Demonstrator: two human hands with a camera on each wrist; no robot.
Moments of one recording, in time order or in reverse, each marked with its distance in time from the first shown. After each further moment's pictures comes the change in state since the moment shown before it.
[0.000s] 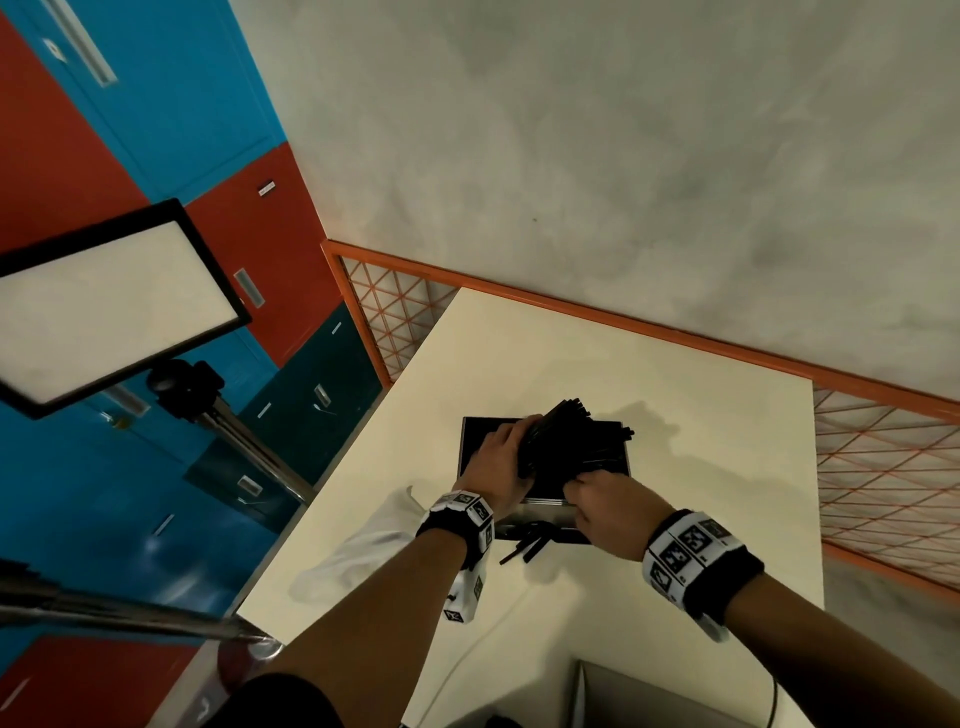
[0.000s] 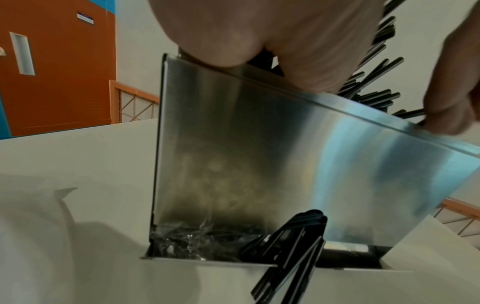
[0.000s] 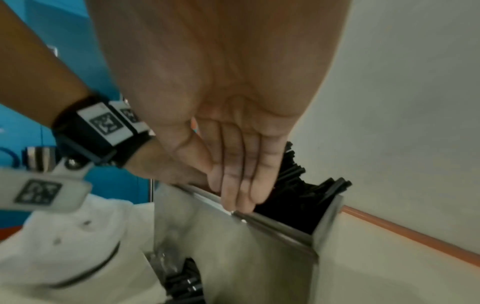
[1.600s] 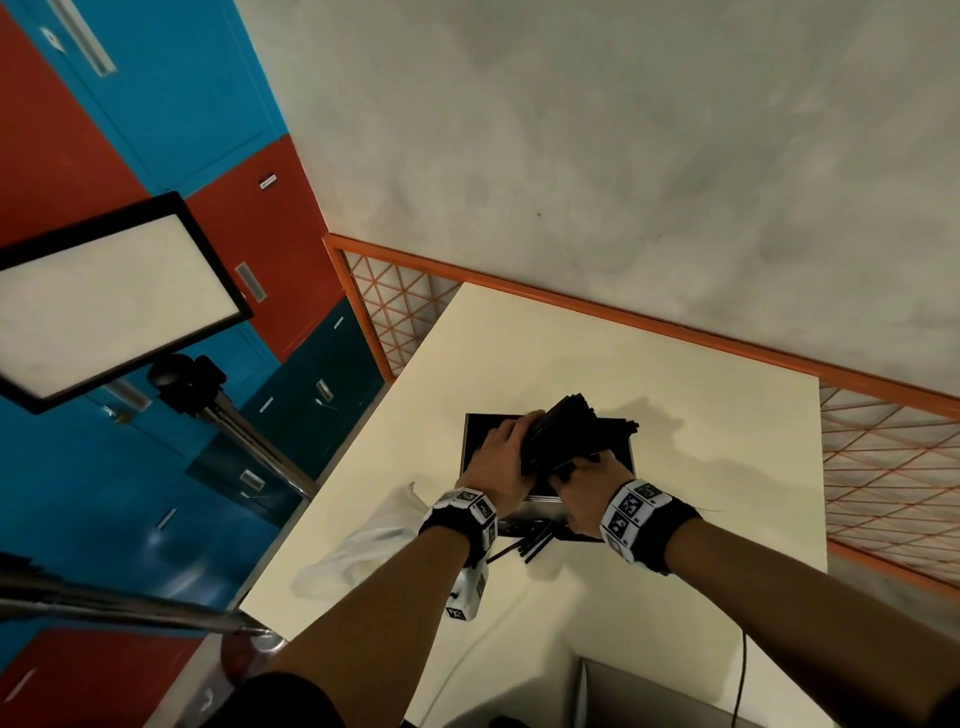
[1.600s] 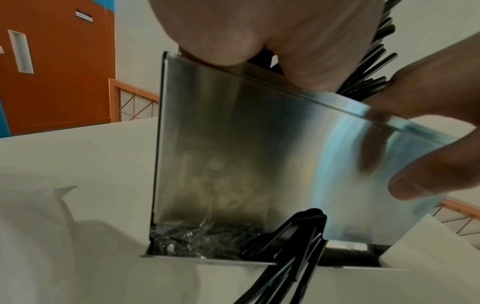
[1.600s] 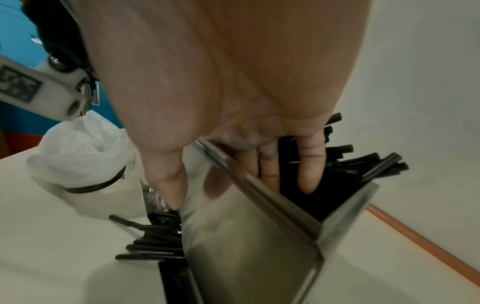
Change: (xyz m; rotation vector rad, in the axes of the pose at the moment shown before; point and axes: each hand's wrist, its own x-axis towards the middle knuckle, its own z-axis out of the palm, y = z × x) left_hand 0.000 -0.001 0.000 -0.032 -0.006 -0.002; right_hand 0.048 0.005 0.027 -0.467 -0.123 0.040
